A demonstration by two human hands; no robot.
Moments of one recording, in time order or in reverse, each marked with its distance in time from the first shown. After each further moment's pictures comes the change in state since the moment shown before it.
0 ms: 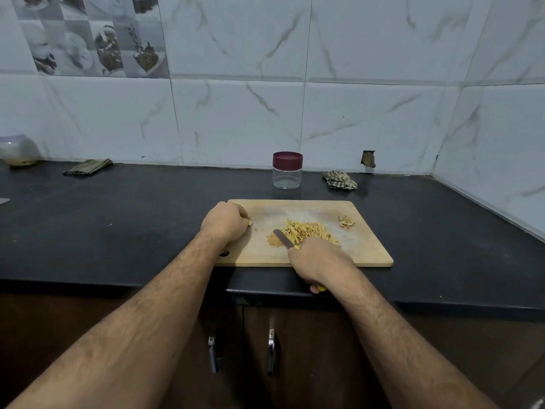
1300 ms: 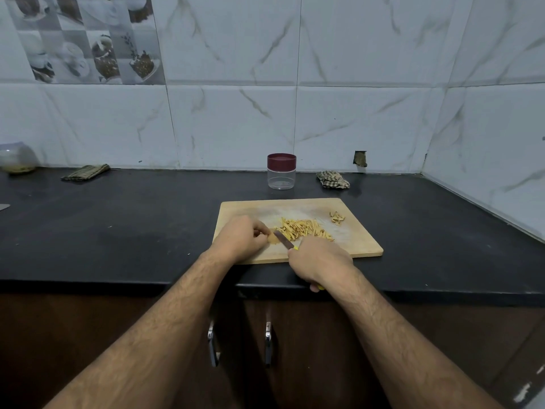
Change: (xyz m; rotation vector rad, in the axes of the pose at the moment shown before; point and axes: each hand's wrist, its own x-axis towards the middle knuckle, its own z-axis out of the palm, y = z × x) left_hand -0.046 0.024 0.014 -0.153 -0.080 0.261; right_hand -0.024 0.001 -0.005 -0.068 0.032 0.044
